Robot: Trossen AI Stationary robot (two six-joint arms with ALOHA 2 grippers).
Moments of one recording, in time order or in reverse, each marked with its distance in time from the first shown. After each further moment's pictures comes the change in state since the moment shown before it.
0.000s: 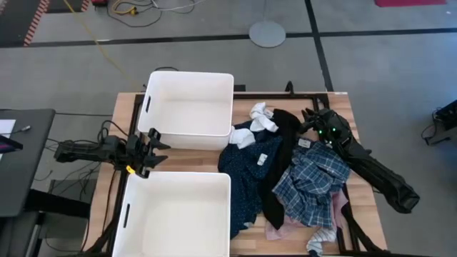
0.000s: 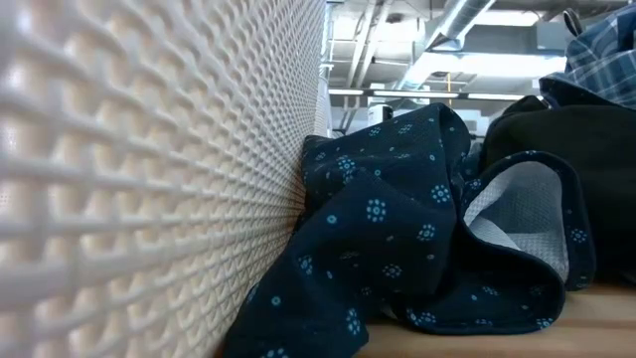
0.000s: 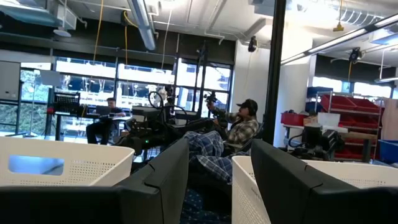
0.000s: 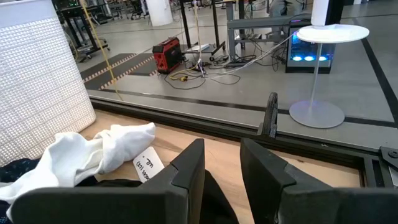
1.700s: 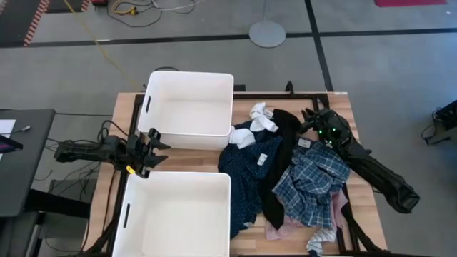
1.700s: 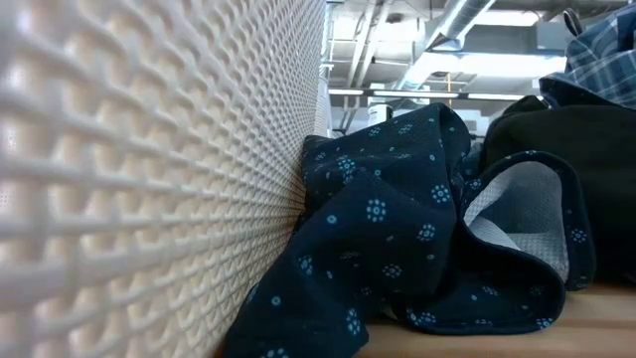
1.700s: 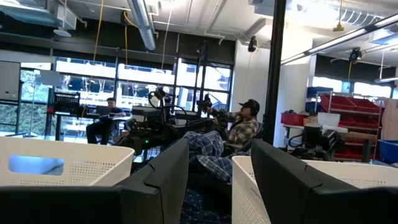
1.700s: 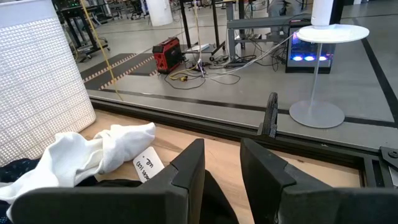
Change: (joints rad) left arm 0.000 0.000 0.000 0.000 0.000 0.000; right arm 0.000 0.000 0.000 0.000 0.000 0.000
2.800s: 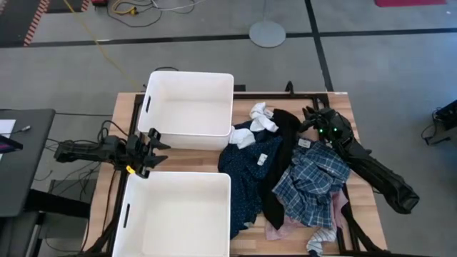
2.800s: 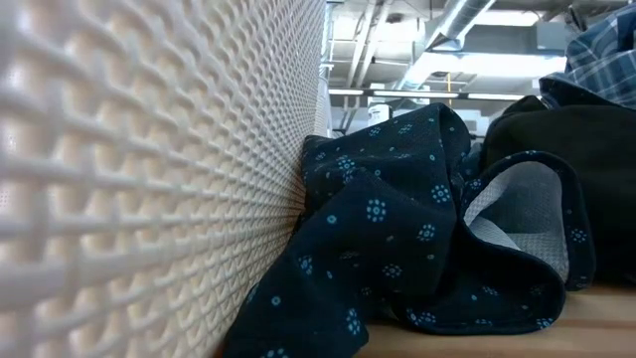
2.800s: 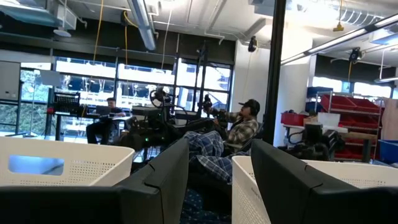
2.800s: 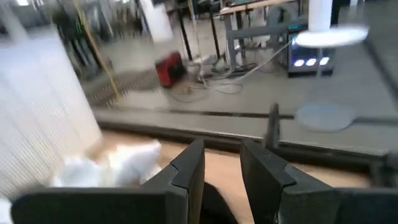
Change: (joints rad) left arm 0.000 0.000 0.000 0.000 0.000 0.000; right arm -0.004 -0.001 0.003 0.067 -0.016 0.127
